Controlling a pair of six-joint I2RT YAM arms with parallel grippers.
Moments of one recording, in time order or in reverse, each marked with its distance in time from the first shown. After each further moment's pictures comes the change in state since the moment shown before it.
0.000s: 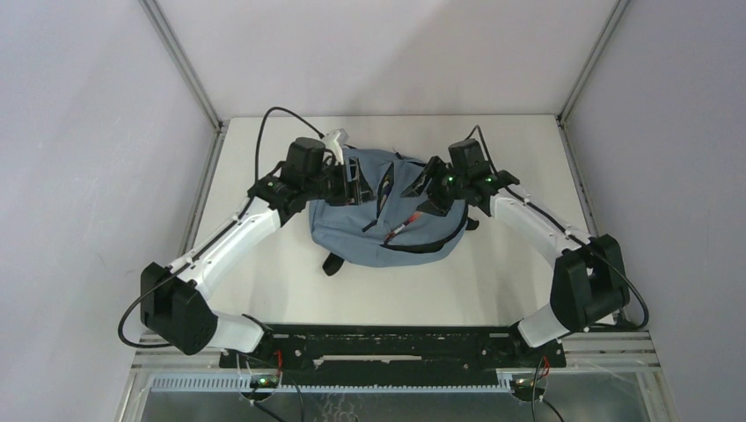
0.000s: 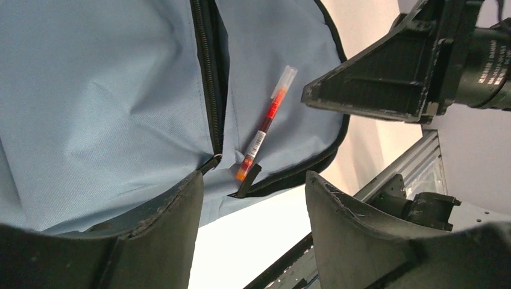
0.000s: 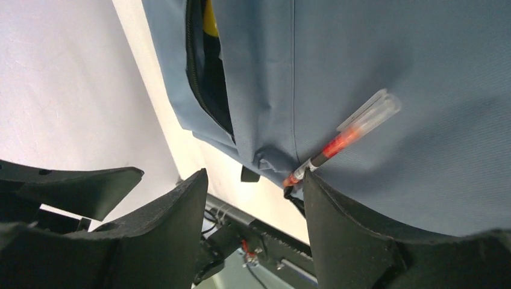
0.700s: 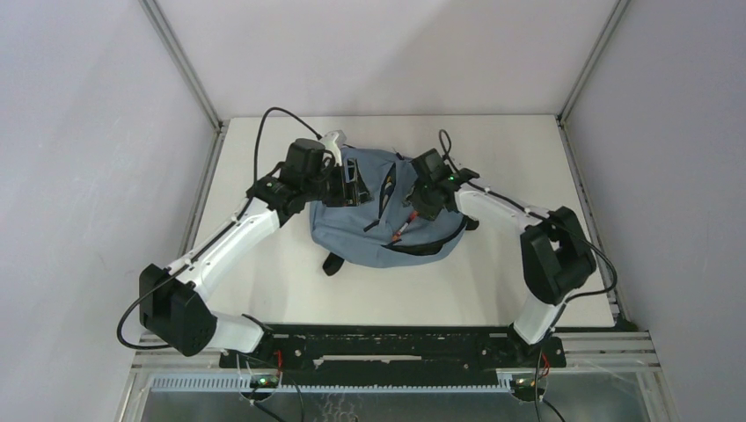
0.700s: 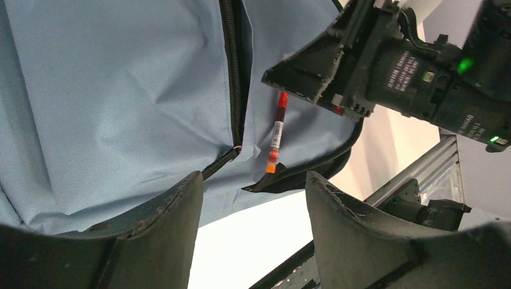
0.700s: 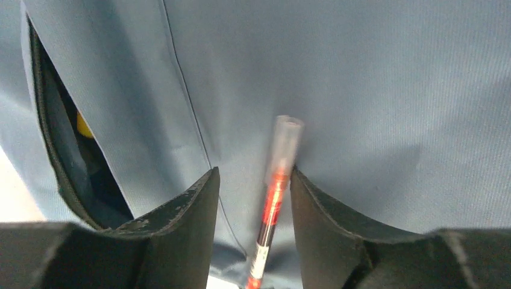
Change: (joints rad) left arm 0.000 -0.008 0.000 -0.039 -0.054 0.016; right arm 0.149 0.203 0.078 -0.110 0.418 0.128
